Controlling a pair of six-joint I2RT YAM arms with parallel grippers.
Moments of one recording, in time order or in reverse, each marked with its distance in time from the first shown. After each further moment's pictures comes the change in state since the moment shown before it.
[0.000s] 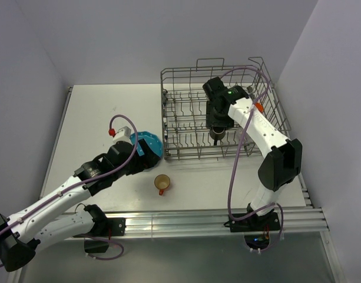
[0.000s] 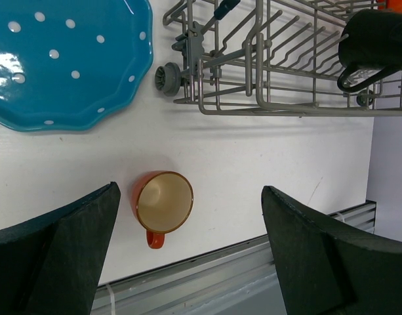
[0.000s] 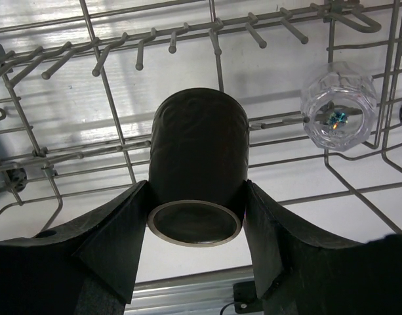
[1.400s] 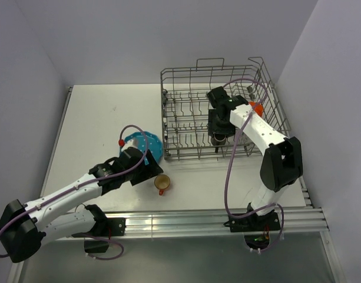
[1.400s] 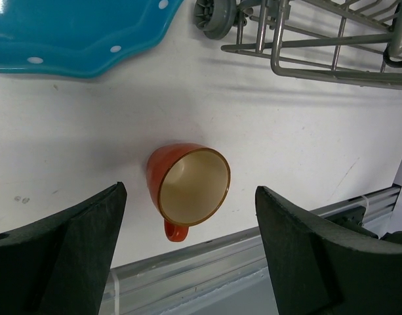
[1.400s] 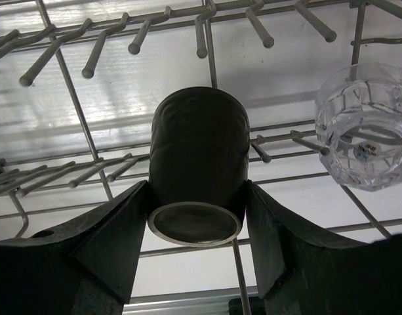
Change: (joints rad) left arm 0.000 0.114 -0.137 0.081 0.111 -0.097; right arm -0.050 -0.006 -0.212 0.168 -0.063 -0.041
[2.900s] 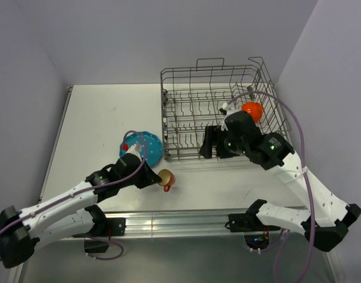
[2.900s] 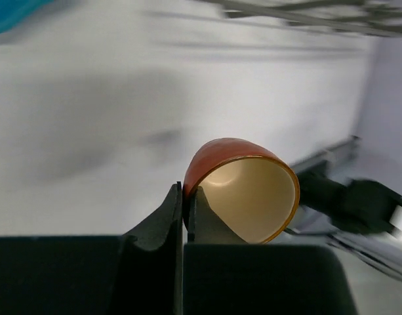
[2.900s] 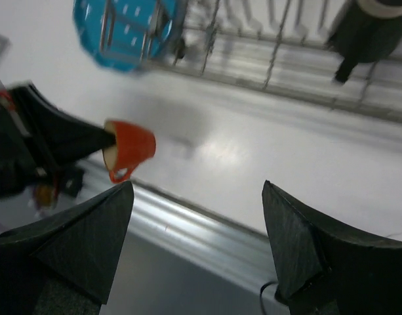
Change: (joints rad) left arm -0.048 -0.059 -0.105 0.137 0.114 -0.030; right arm 0.295 -0.646 -0.166 -0.005 -0.166 0.108
